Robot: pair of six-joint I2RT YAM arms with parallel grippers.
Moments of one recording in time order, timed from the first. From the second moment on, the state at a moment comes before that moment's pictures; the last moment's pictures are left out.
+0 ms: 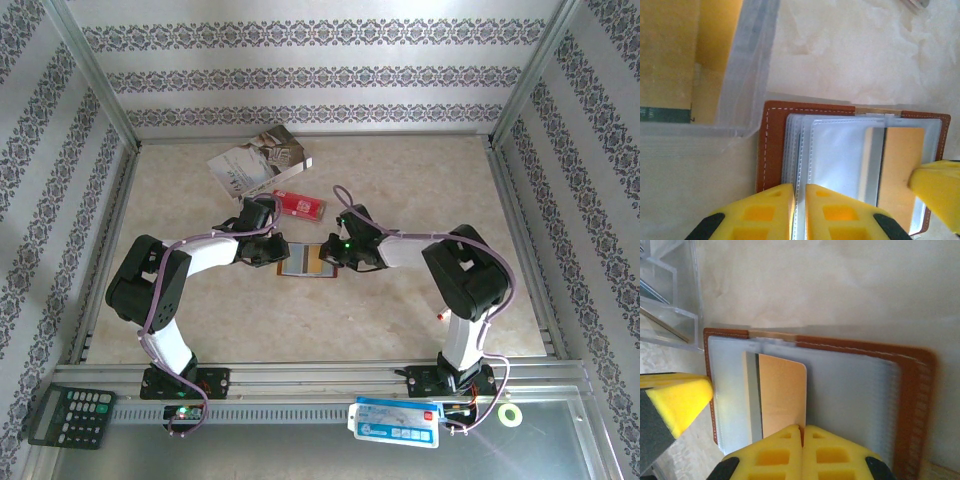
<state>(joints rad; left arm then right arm) -0.40 1.73 0.91 -0.20 0.29 -0.65 0.56 1.83 0.90 0.03 -0.42 0.89</state>
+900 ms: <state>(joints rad) -0.35 1.39 0.87 -0.15 0.43 -0.75 0.53 1.58 0.71 0.41 -0.45 0.92</state>
